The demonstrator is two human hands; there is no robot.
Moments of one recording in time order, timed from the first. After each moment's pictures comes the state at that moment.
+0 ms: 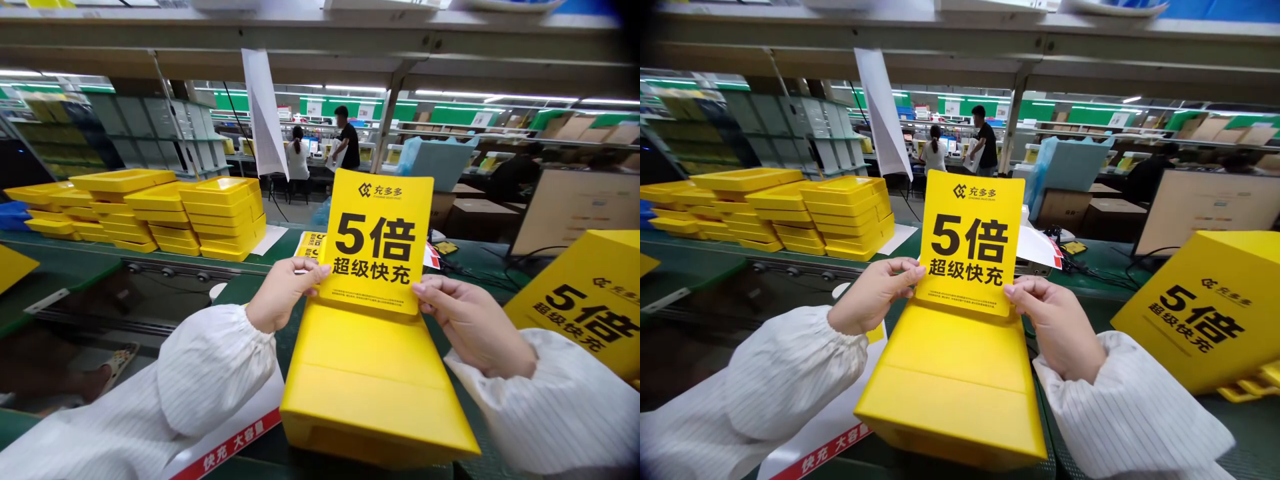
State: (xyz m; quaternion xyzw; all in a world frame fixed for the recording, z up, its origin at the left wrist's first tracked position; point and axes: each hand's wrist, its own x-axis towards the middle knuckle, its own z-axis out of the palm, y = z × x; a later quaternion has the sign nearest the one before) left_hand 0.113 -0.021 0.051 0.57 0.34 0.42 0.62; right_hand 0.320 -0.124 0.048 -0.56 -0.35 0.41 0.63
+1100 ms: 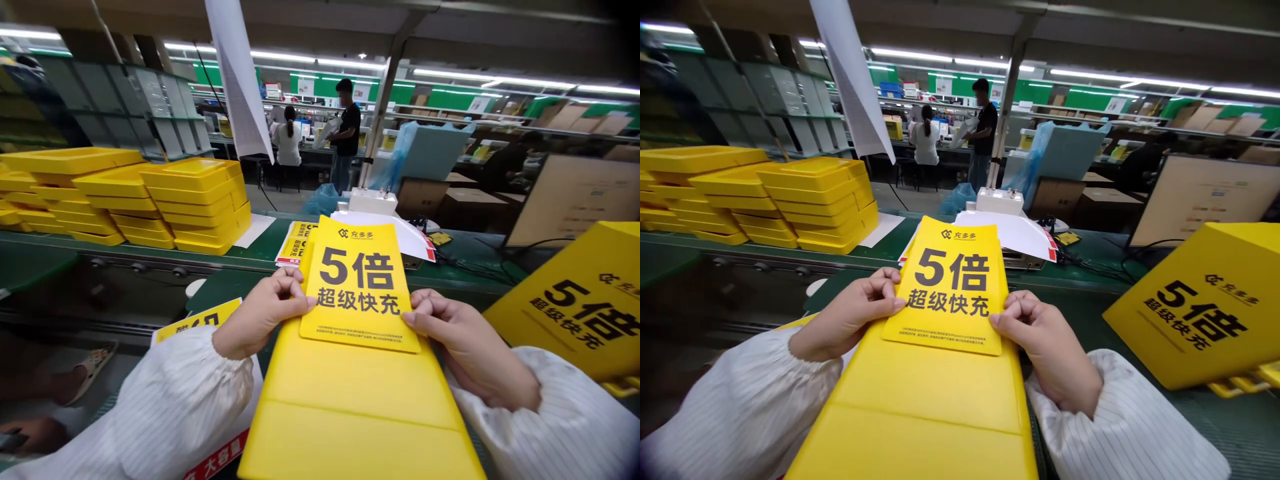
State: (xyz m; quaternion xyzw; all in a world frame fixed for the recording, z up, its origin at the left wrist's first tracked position) left_hand 0.114 -0.013 0.022 0.56 0.34 0.35 0.67; right_hand 0.331 -0.126 0.023 -0.58 -0.31 0.49 0.57
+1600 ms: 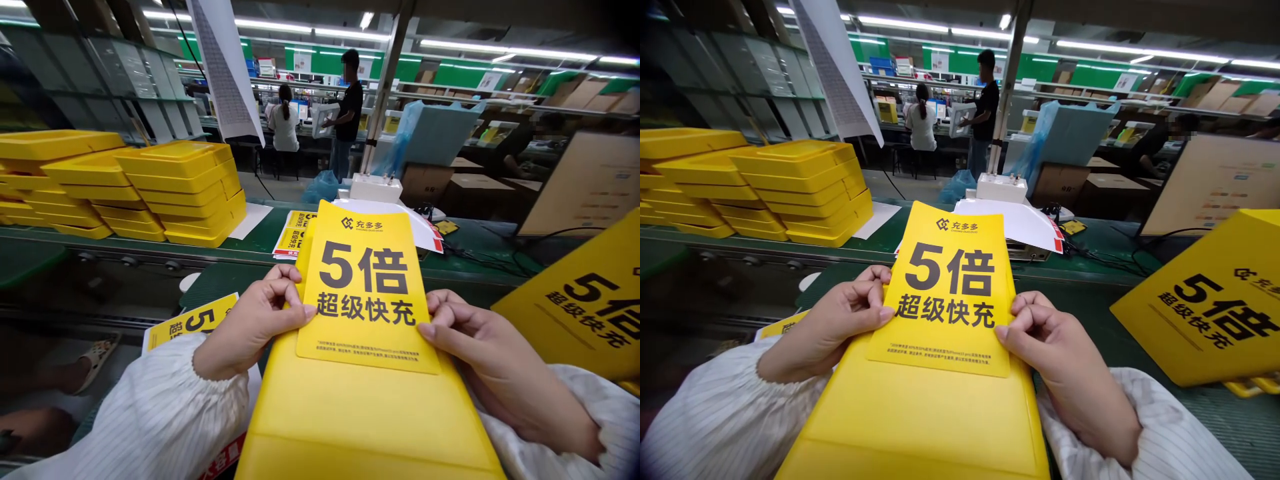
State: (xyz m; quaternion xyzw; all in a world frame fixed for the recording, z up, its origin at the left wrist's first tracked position) left_hand 0.114 -0.012 0.016 0.55 0.34 0.35 0.68; right_hand 0.332 -0.126 0.018 -0.59 -0.32 0.48 0.57
